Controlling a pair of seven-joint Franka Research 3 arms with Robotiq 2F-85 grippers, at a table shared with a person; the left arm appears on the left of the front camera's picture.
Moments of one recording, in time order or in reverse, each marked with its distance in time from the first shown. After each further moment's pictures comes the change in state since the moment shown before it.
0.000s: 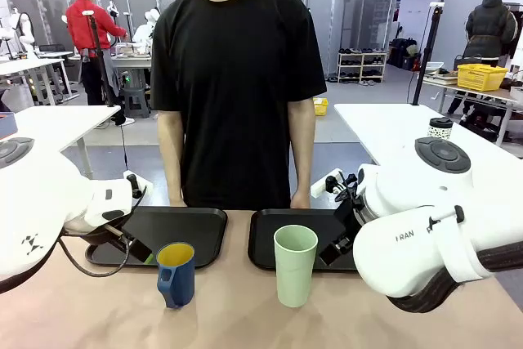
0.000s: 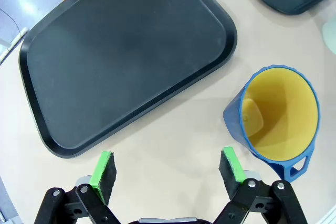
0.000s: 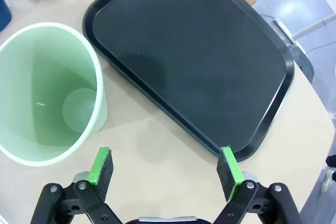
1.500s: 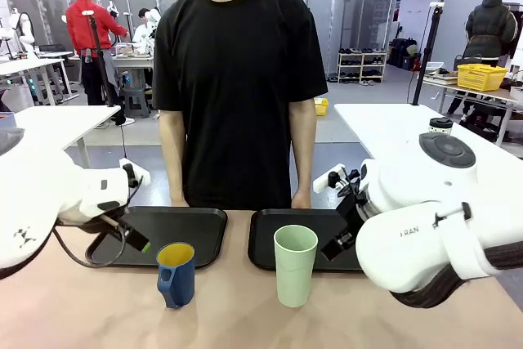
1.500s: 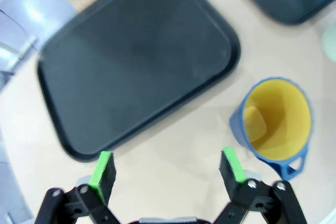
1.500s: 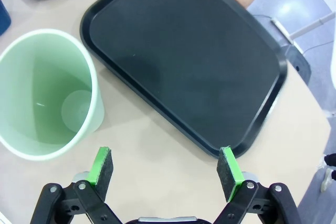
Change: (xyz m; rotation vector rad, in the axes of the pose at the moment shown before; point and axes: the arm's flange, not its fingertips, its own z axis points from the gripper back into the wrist) left arm 0.013 0.006 0.029 0.050 -0.060 -0.029; right arm 0.005 -0.007 0.016 -0.014 -0.013 -0.012
